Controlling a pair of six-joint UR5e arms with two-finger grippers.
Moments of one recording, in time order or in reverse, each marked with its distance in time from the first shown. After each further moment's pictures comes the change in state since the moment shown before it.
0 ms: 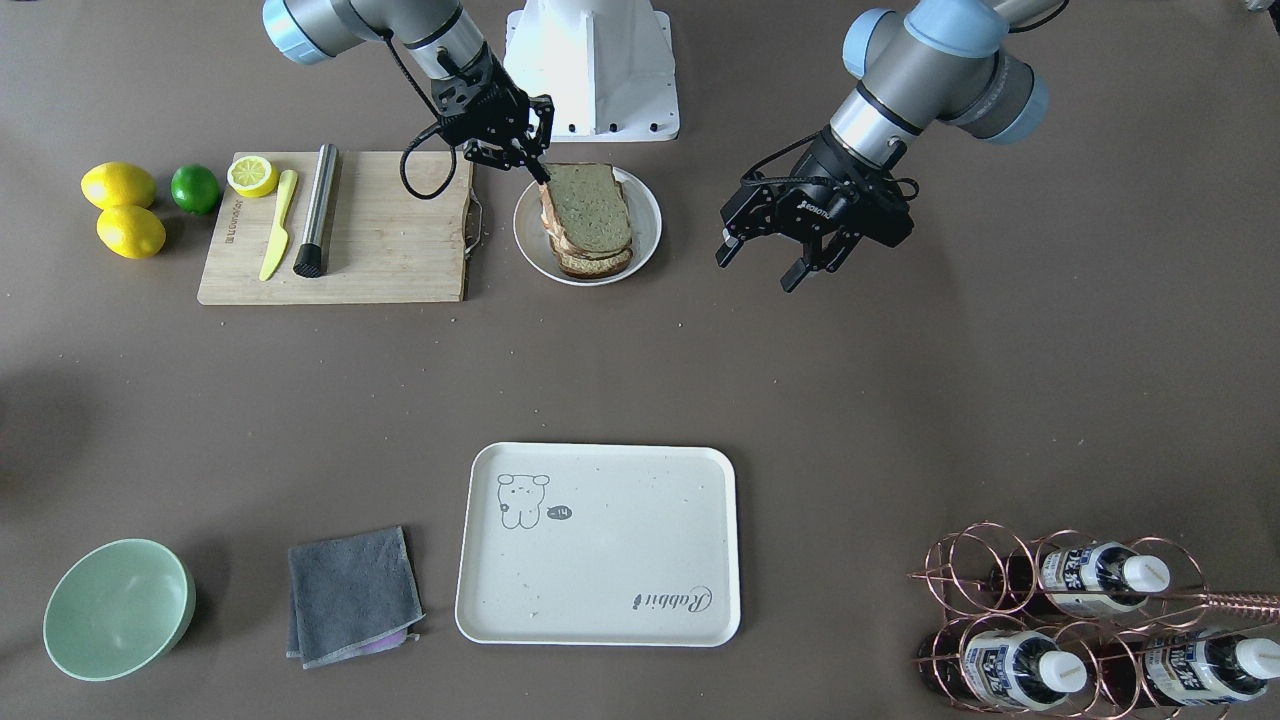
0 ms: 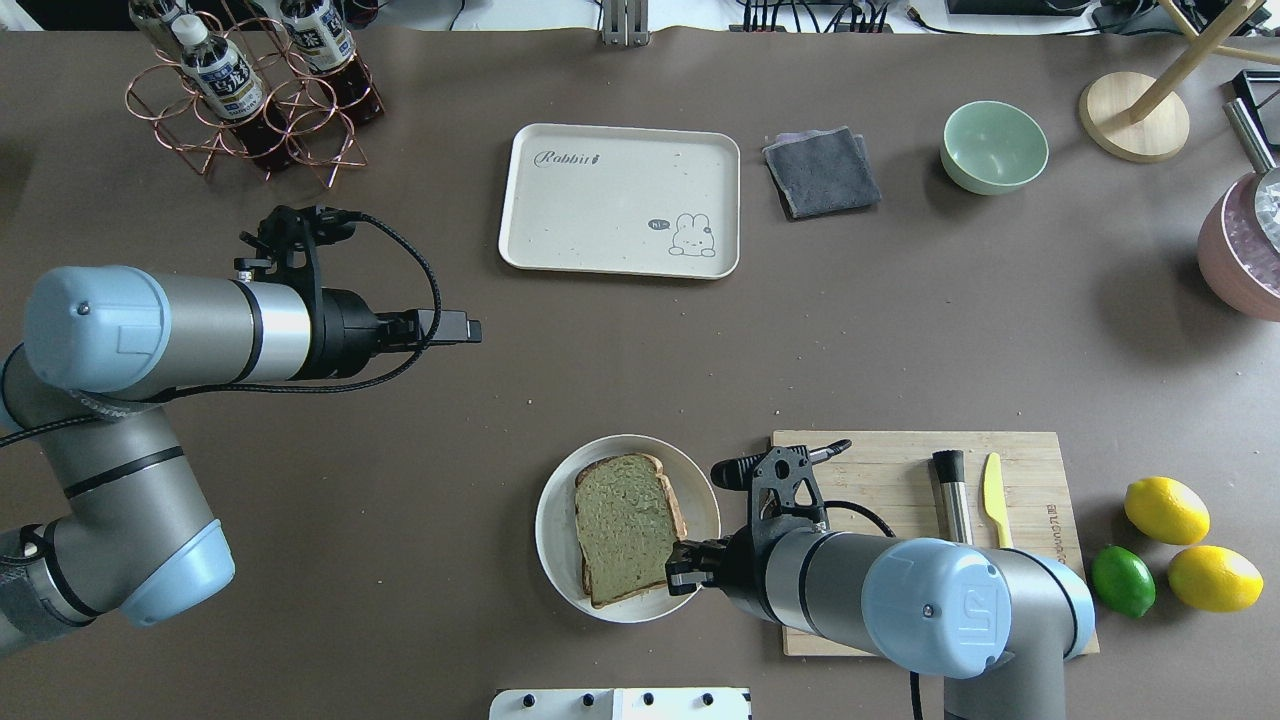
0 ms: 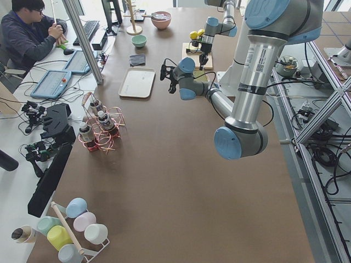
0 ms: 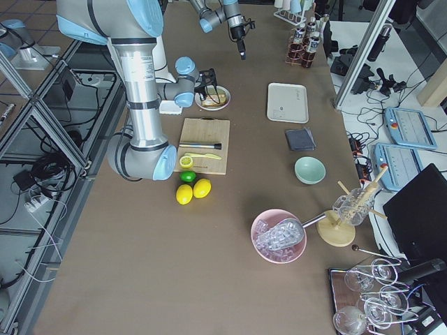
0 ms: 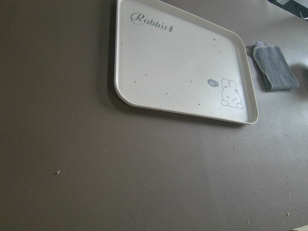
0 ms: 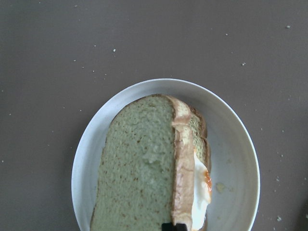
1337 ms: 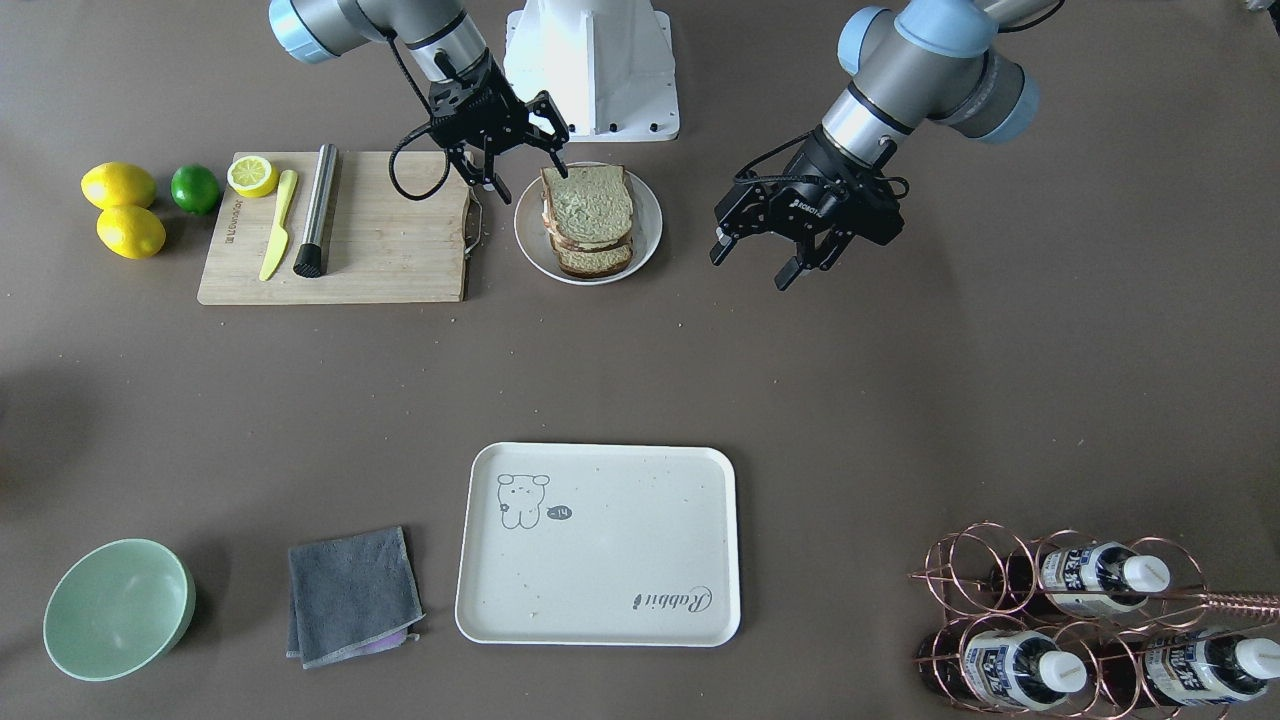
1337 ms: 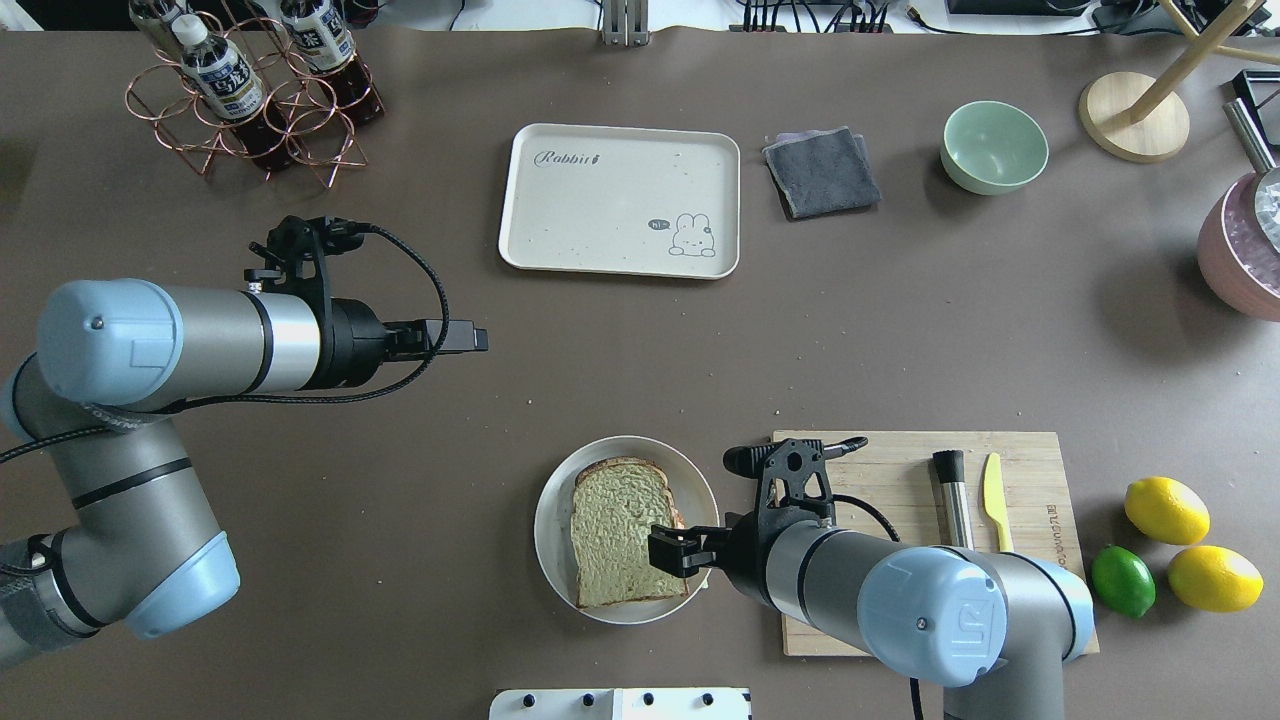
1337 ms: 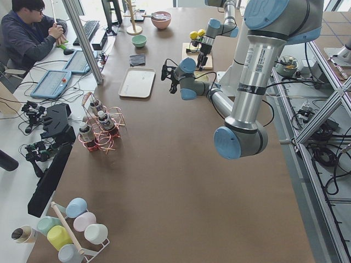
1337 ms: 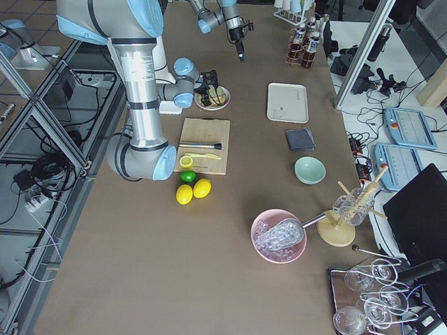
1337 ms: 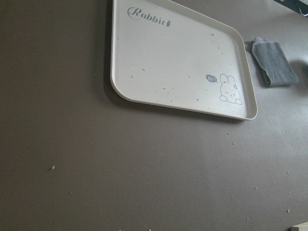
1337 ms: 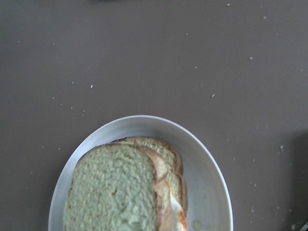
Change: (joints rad) left arm 0.043 -0.001 -0.001 0.001 0.058 -0.005; right arm 0.049 -0.006 0.006 -0.042 -0.067 0.065
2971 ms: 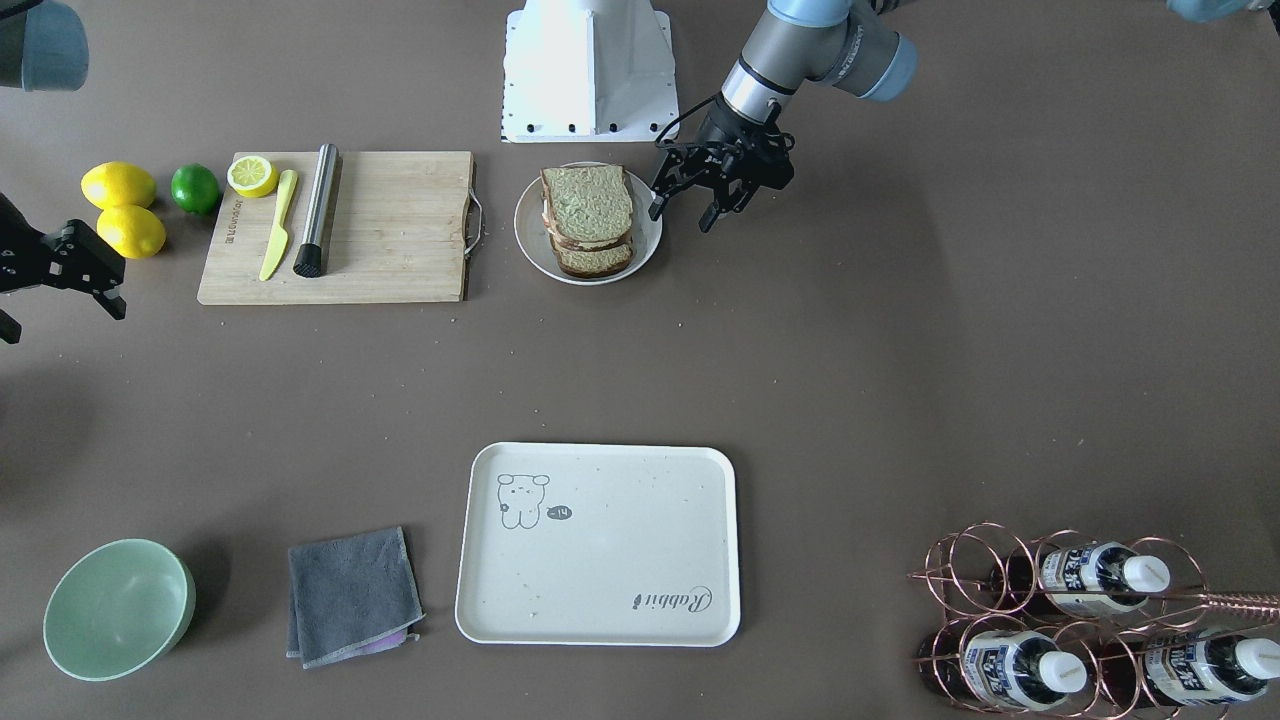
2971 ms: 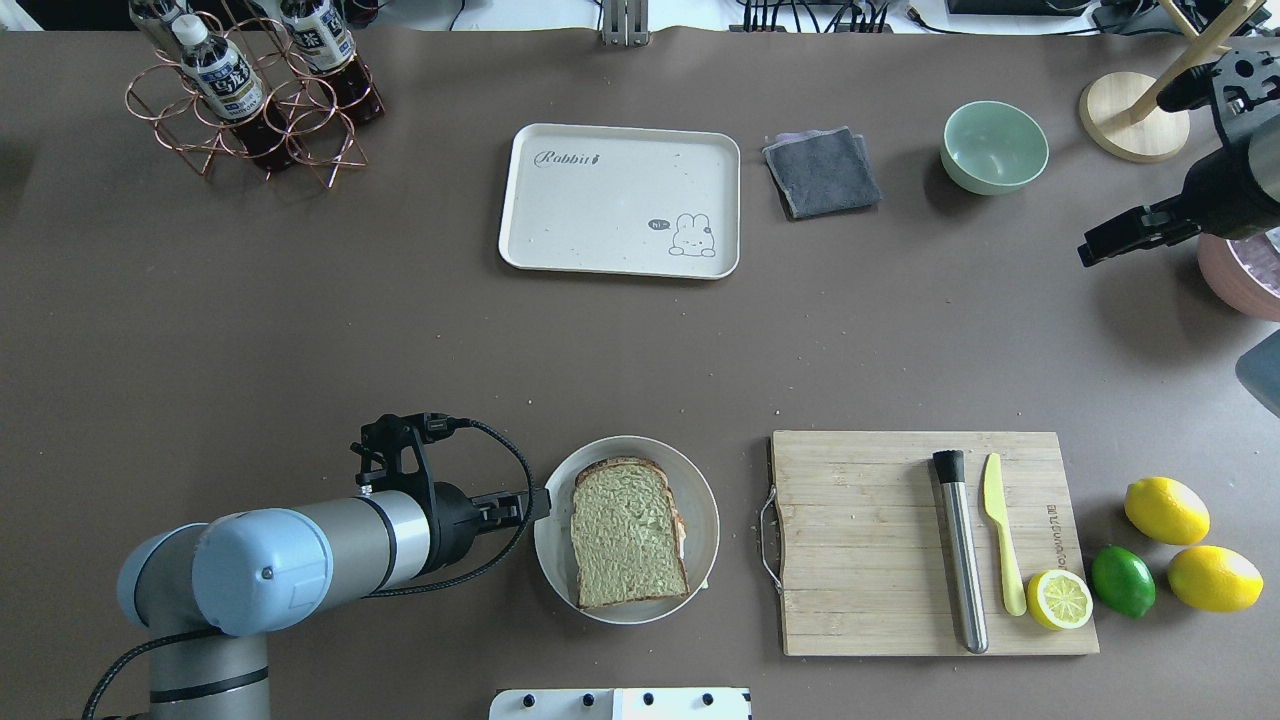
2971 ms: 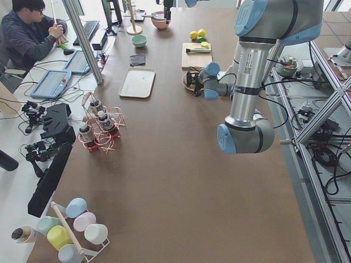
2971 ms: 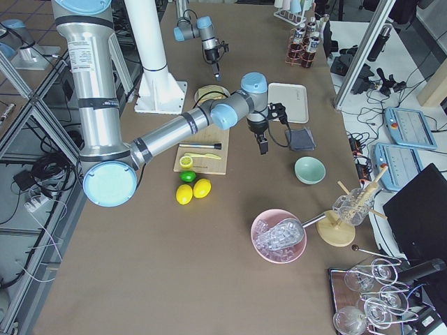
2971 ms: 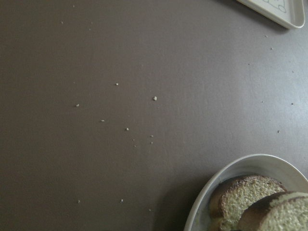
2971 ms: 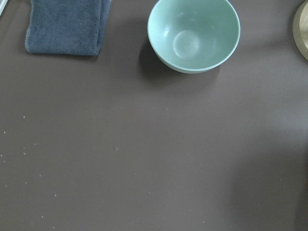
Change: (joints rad) left arm 0.340 -0.003 -0.001 0.087 0.276 -0.209; right arm 0.926 -0.206 -0.021 -0.381 0.742 -0.871
